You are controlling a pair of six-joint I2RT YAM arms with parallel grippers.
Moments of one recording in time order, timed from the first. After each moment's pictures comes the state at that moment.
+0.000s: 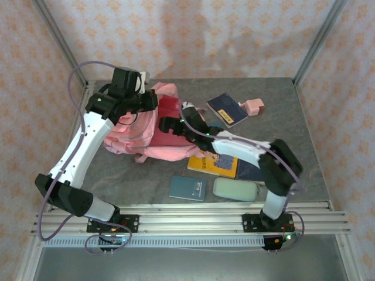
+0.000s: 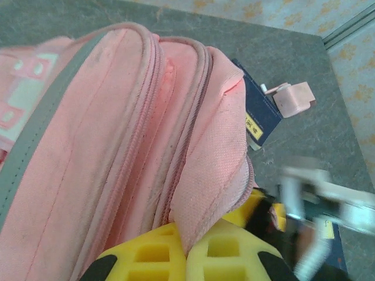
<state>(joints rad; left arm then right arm) -0.30 1.46 1.60 -0.88 0.17 -0.45 0.82 1.65 1.16 0.02 0.09 0.66</state>
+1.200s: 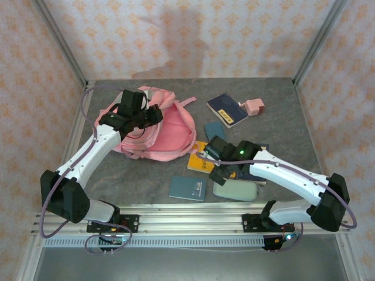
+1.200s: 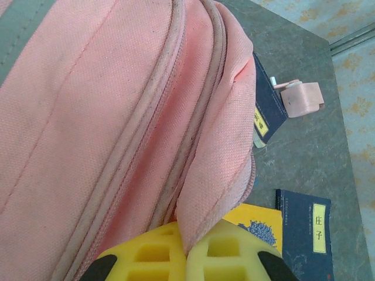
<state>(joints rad) -0.30 1.40 1.23 -0.56 0.21 -0.62 0.92 1.27 1.05 -1.11 0.27 -0.16</state>
